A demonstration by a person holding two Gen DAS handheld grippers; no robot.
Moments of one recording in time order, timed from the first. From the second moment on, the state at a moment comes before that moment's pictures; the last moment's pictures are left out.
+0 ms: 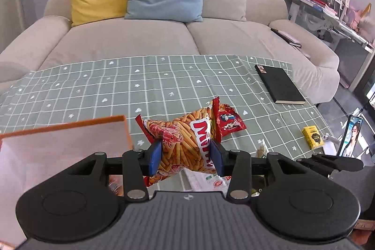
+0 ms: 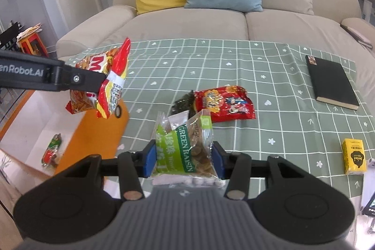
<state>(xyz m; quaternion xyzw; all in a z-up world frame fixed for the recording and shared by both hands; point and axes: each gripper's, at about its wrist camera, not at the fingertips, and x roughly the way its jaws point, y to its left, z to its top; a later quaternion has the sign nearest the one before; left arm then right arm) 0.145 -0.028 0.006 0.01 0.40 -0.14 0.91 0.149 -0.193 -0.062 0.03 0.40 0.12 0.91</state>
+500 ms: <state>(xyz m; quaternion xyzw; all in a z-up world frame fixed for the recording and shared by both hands) 0.104 0.049 0.005 -0.04 0.40 -0.08 0.91 0.123 -0.139 -0.029 0.00 0.37 0.18 0.91</state>
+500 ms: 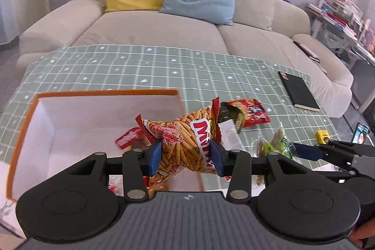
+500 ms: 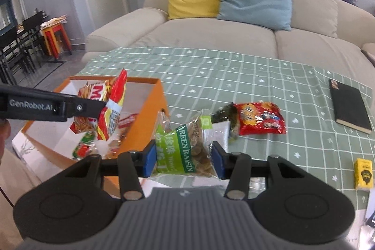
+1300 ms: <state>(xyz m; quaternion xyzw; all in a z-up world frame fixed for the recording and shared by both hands) 0.123 0.136 -0.031 -0.02 0.45 0.02 0.89 0.163 0.002 -0.042 -0.08 0.39 0.31 0.86</state>
